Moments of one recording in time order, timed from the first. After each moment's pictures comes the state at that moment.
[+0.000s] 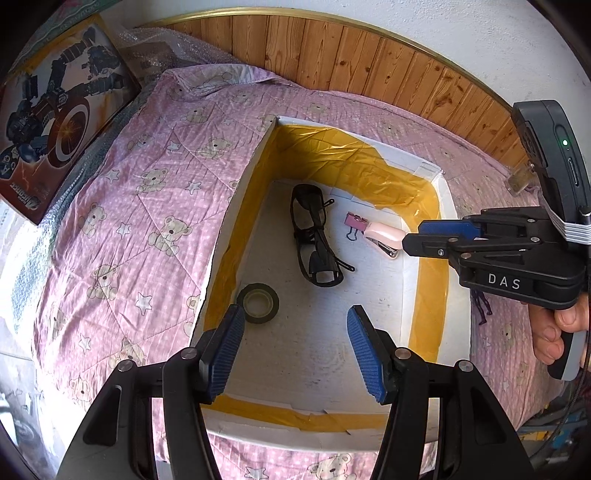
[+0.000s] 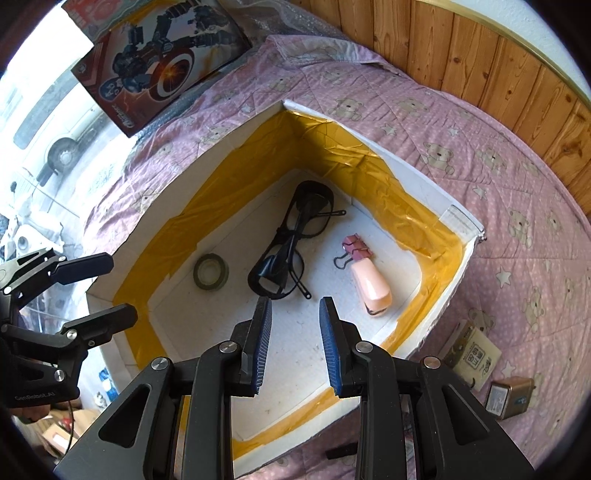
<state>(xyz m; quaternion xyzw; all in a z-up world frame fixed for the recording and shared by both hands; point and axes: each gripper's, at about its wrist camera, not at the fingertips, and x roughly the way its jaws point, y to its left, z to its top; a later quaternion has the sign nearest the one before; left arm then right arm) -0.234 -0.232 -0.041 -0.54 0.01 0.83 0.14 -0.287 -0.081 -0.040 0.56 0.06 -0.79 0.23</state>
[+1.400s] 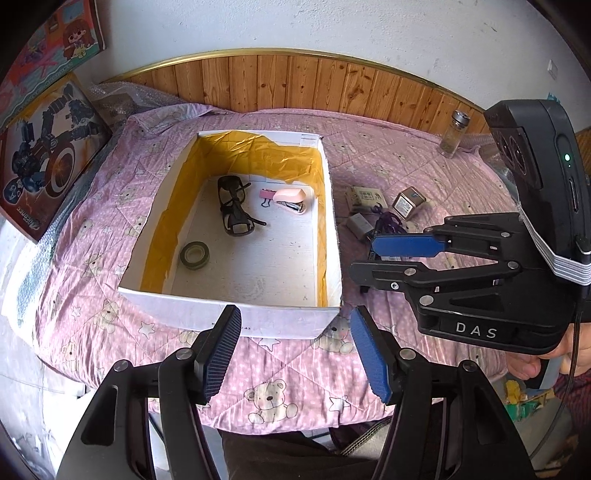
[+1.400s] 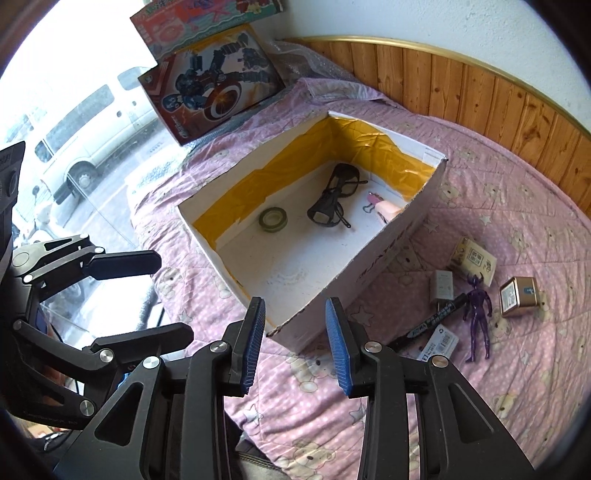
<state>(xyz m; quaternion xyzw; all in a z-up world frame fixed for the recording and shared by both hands) -0.068 -0.178 -0.006 -0.47 0.06 0.86 0.21 -0.094 -0.044 -0.009 0.46 0.03 -0.85 0.25</state>
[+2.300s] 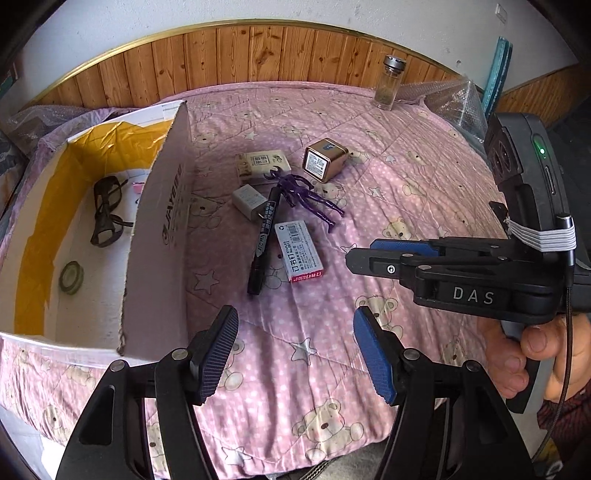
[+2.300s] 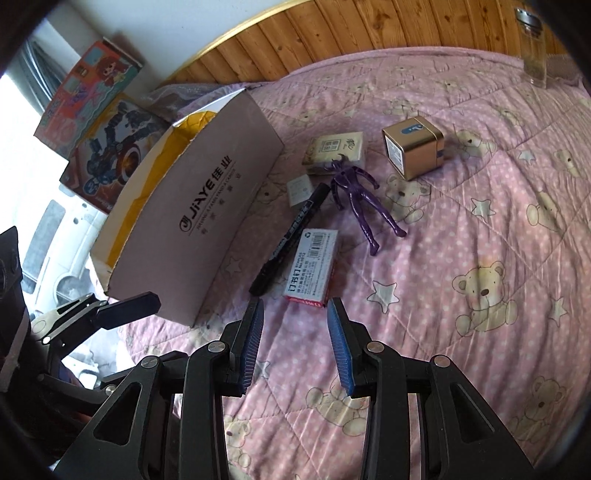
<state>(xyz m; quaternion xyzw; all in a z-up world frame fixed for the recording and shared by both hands) -0.070 -0.039 -0.086 -0.48 0.10 0.82 0.30 -0.083 0.127 -0.113 0.48 -0.18 -0.85 0.13</state>
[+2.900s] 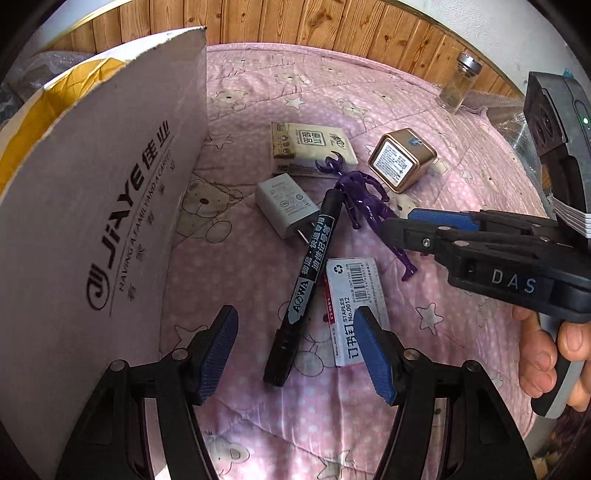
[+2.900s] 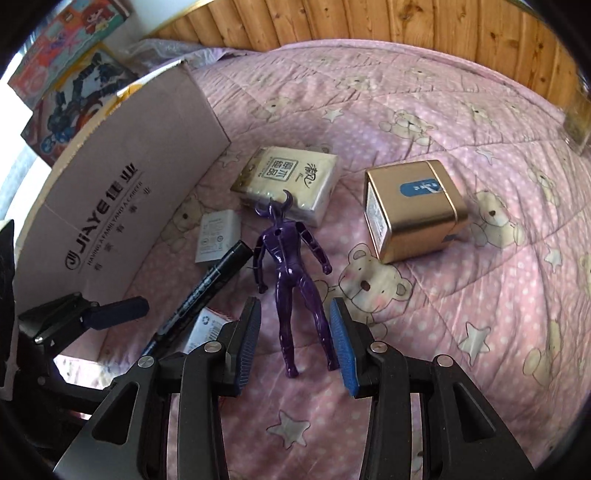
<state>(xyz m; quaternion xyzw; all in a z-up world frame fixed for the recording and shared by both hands) -0.164 -0.006 -0.166 -0.53 0.05 0.81 0.24 -0.196 0.143 -0.156 0.53 -0.04 -0.84 0.12</state>
